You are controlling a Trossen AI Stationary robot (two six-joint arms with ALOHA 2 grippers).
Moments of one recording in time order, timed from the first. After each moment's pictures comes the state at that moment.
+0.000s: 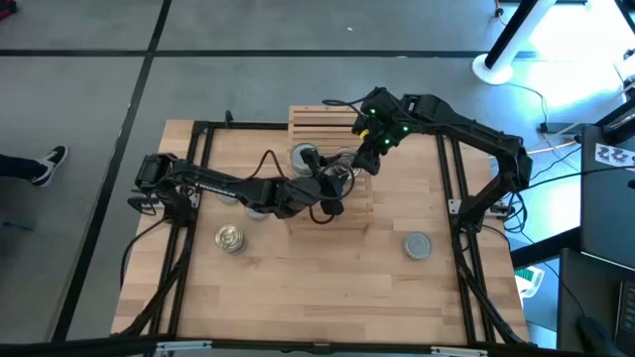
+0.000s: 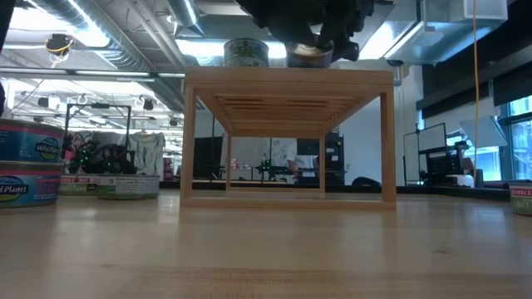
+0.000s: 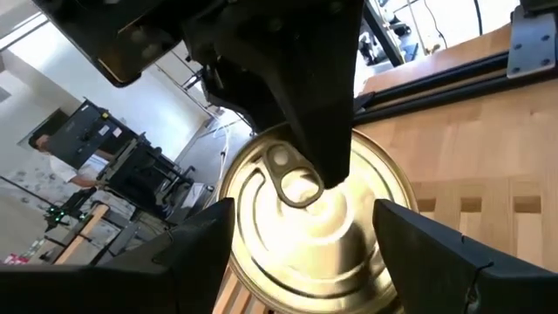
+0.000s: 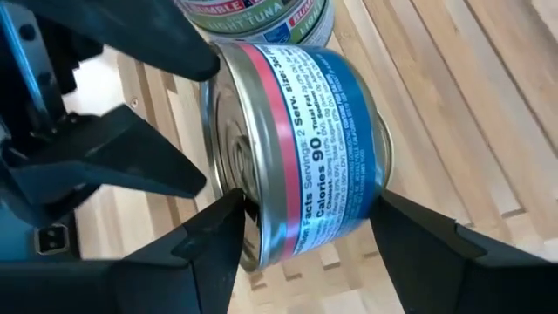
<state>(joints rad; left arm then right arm) -0.10 1.74 1.33 0.11 -0.87 0.47 -0.41 1.61 1.73 -1.14 -0.35 0.06</state>
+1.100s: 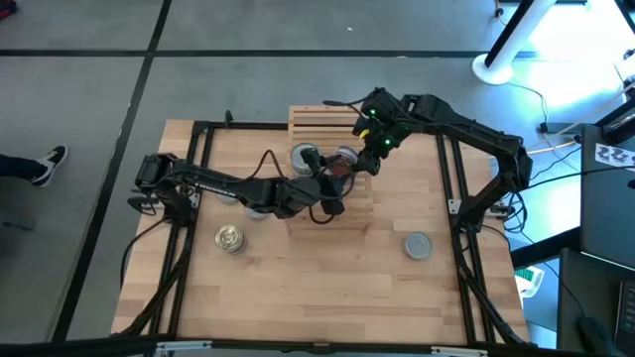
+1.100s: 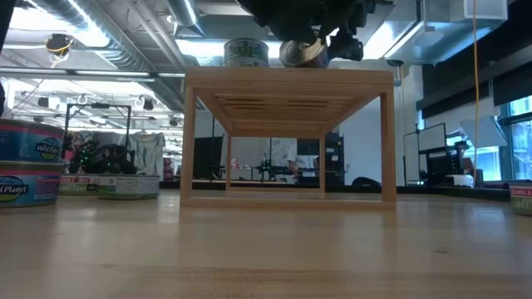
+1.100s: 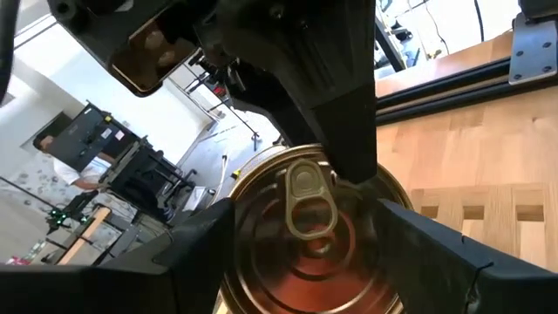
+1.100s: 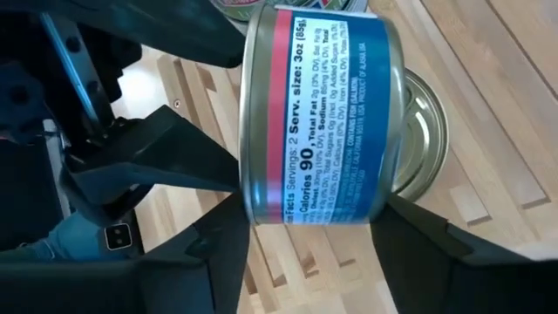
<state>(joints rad) -0.10 1.74 1.33 0.13 -0.87 0.49 -0.41 1.61 1.73 -1.16 -0.46 0.18</state>
